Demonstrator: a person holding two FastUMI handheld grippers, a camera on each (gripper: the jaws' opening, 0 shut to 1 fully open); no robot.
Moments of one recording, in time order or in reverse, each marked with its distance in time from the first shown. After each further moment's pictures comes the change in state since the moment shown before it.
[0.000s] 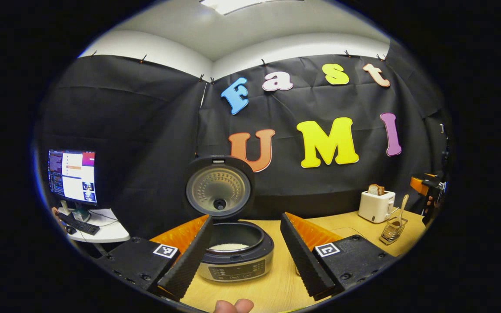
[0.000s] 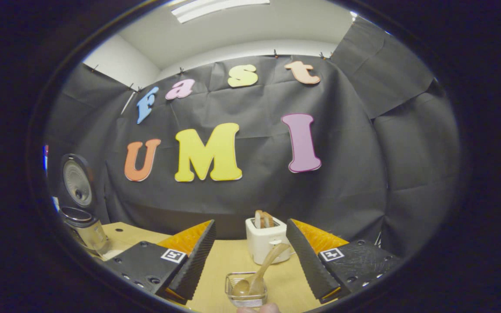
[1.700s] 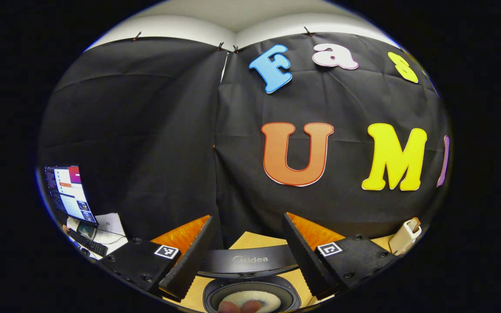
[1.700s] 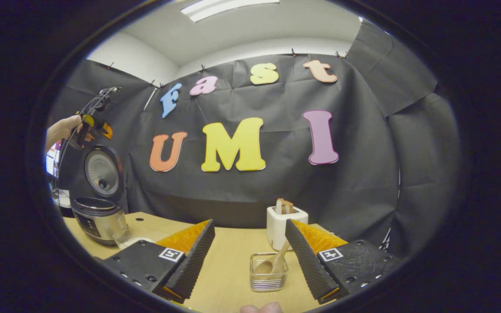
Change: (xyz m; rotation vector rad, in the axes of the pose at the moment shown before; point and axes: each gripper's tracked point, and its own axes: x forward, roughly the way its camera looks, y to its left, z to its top) left arm 0.274 0.106 0.083 -0.089 0.273 0.165; right arm -0.049 0.033 -0.021 -0.040 0.025 0.111
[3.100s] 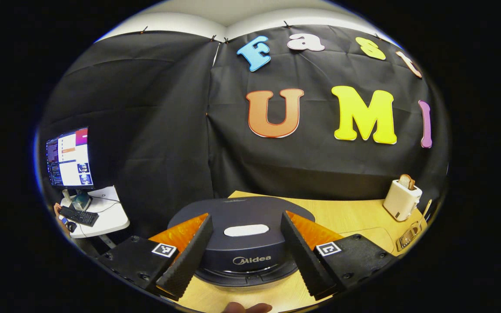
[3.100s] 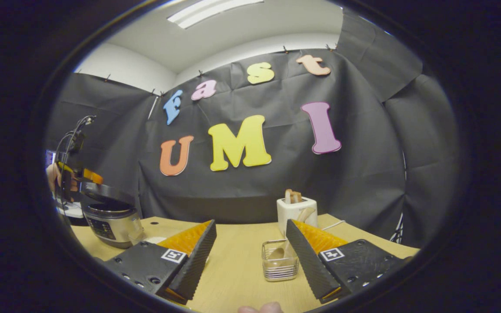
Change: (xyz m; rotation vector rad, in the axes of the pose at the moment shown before) left arm -0.127 -0.028 -0.195 0.032 0.039 -0.077; right arm -0.028 0.003 -0.031 0.086 0.025 0.068
